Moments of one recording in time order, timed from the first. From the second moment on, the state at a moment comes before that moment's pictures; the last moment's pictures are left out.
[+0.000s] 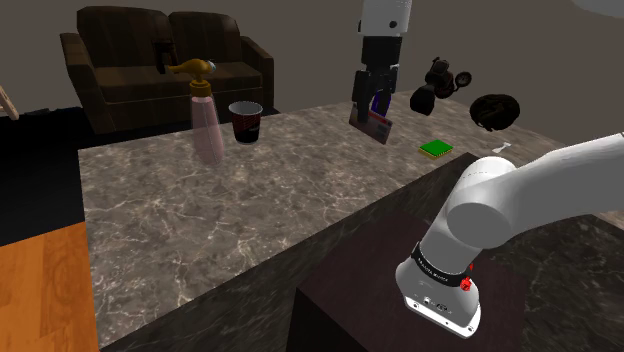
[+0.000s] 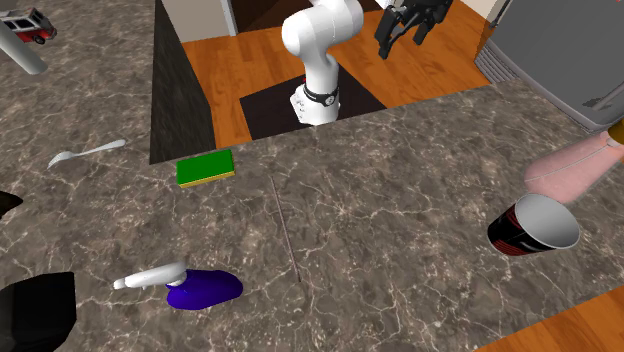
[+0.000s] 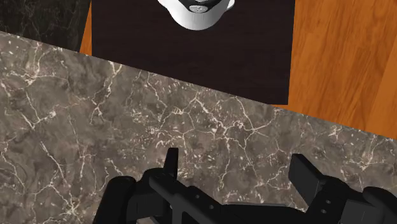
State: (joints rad) arm 0.01 -0.74 0.00 -2.37 0.04 1.45 0.03
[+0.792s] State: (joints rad) arm -0.08 -0.58 -0.17 -2.35 -0.09 1.62 -0.12
